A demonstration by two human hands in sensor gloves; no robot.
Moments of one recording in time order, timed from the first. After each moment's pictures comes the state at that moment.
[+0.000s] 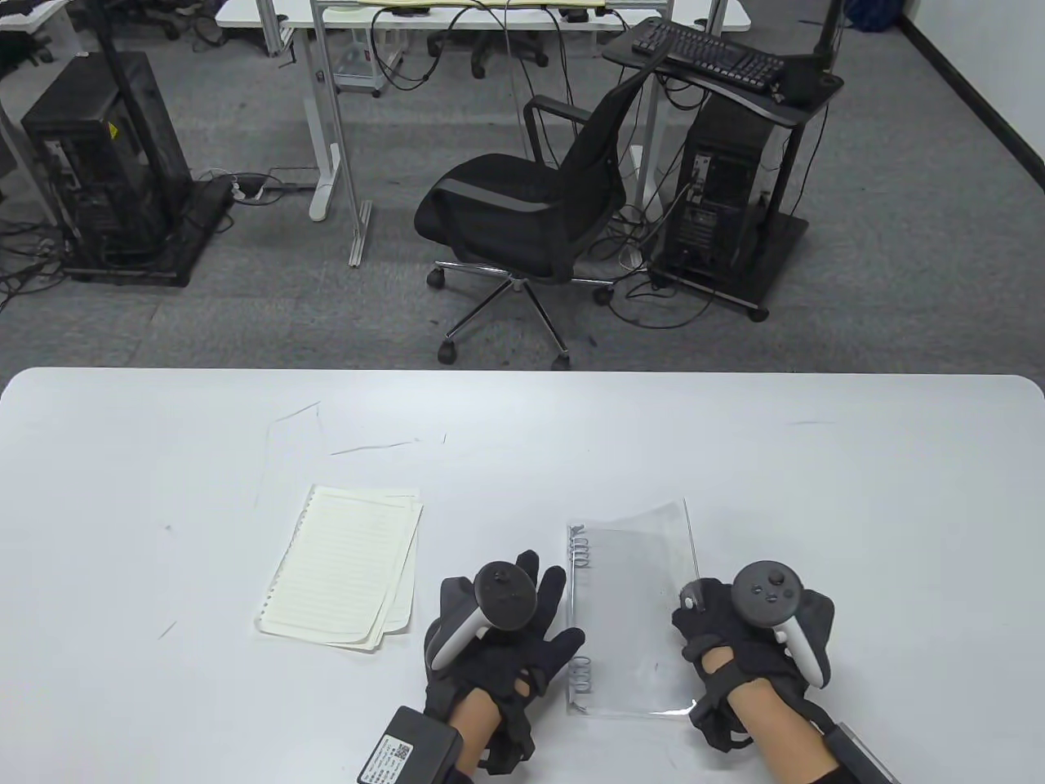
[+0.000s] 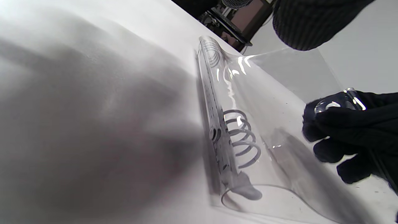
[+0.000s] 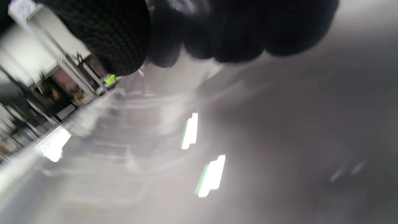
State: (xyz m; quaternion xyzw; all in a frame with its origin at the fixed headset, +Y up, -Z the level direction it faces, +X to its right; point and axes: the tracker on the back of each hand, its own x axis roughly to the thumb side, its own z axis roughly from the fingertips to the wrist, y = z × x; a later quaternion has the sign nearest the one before) left_hand -0.059 -0.753 -0.356 -0.21 -0.11 0.27 0.93; right_hand 0.232 -0.760 -0.364 -0.07 0.06 0.97 0.21
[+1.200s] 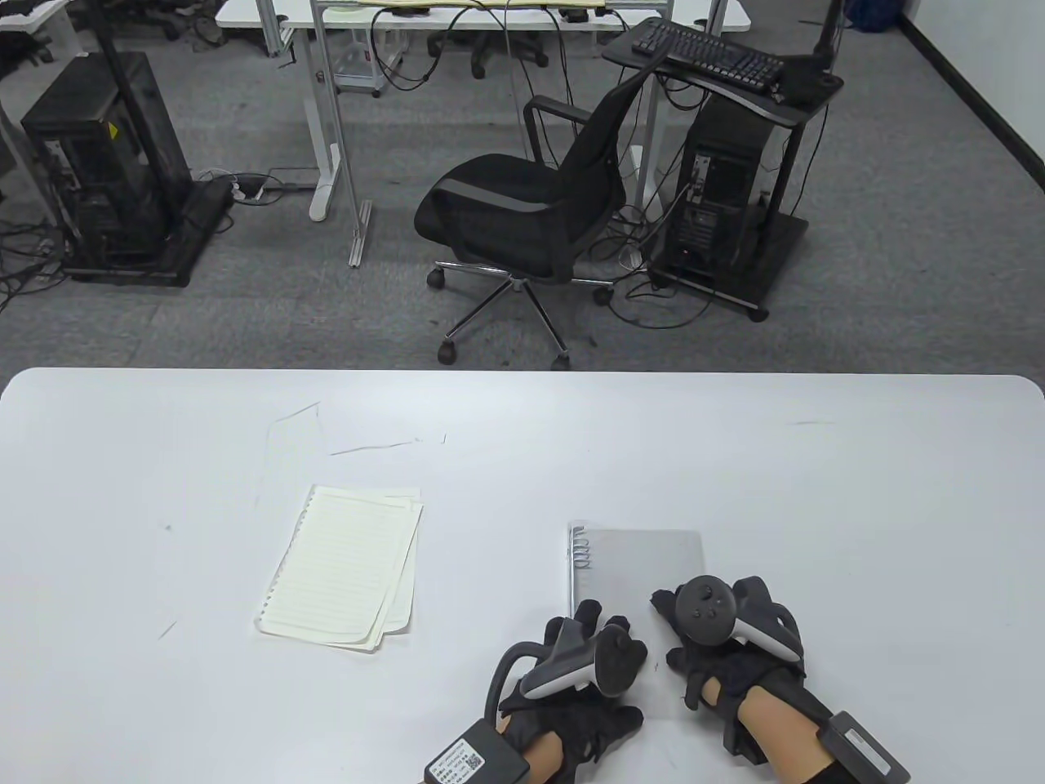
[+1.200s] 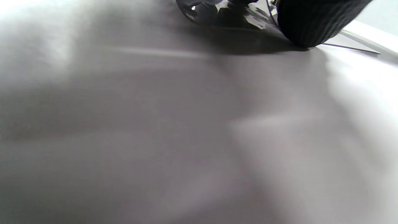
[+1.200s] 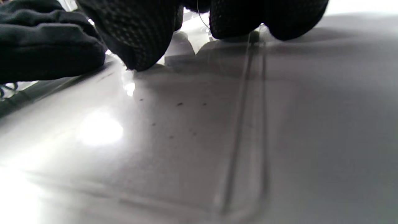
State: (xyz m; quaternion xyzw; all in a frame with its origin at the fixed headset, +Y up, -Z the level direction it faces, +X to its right) left_hand 0.027 -0.793 -0.328 -0.26 -0.22 0.05 0.94; right_hand 0.209 -0.774 -0.369 0.13 0.15 0.97 0.12
